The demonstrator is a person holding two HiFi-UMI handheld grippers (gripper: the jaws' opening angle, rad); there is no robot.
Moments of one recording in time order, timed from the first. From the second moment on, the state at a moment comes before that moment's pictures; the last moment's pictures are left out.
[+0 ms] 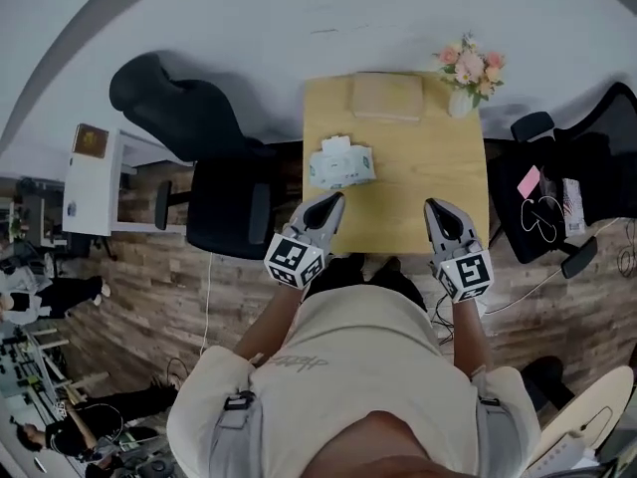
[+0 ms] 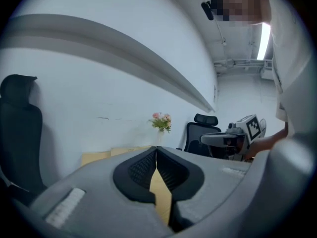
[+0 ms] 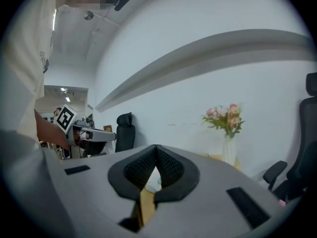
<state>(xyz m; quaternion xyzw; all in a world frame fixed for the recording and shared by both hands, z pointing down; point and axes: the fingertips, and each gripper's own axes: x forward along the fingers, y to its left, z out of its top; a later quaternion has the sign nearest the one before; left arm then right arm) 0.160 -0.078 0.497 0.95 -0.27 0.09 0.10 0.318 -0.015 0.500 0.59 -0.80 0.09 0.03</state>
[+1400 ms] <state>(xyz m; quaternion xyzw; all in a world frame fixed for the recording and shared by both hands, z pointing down) 0.066 -0.189 0.548 0.95 -0.25 0.12 0.13 0.202 -0.222 0.594 0.55 -0.81 0.16 0.14</state>
